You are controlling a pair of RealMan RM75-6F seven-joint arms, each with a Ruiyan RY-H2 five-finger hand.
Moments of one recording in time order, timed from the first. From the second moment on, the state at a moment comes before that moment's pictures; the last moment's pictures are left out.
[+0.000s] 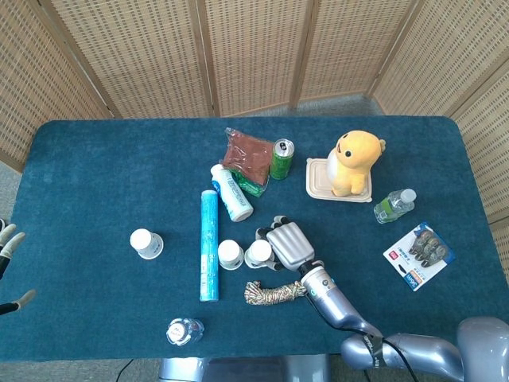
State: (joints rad) left arm -0.03 -1.03 0.03 -1.50 1.60 1.55 -0.18; right arm 0.72 -1.69 0.17 -1.50 -1.22 1.00 -0.41
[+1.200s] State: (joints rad) left arm -0.03 -1.03 0.03 -1.50 1.61 1.55 -0.19; right arm 0.64 -1.48 0.12 -1.60 -1.43 1.15 -0.18
